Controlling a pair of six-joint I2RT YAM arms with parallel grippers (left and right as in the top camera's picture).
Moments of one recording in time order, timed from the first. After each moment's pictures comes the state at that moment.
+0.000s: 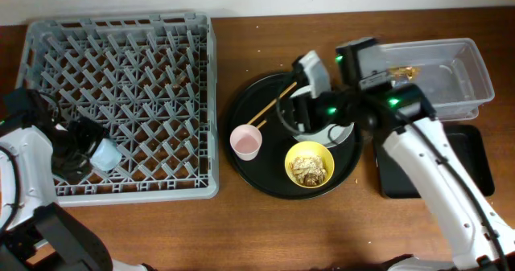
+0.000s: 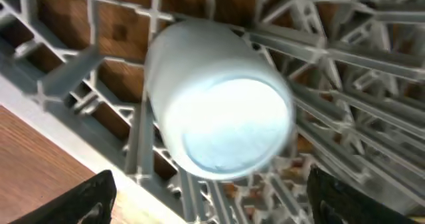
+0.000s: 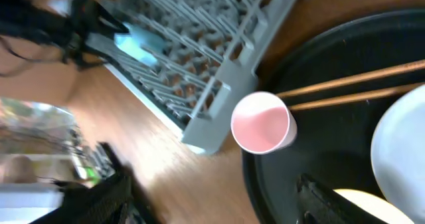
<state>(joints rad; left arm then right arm) 0.51 1.69 1.33 -1.07 0.18 -0.52 0.37 1.50 1.43 -0.87 -0.61 0.12</state>
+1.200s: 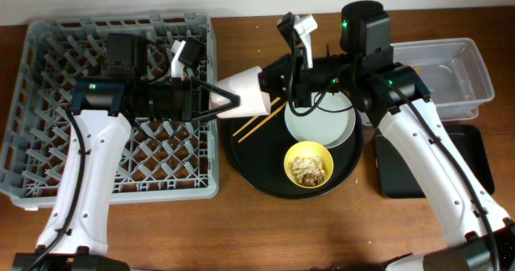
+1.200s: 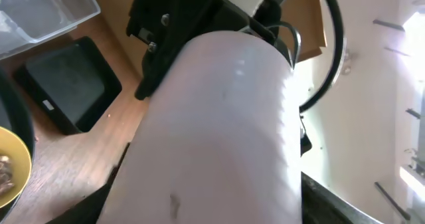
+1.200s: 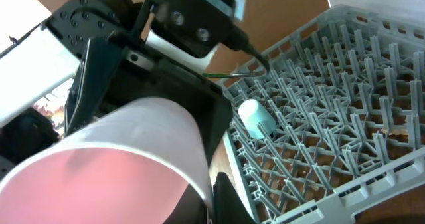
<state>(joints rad) -0.08 1.58 1.54 -1.08 1.57 -0.04 0.31 1.59 1.55 -0.45 -1.19 0.11</state>
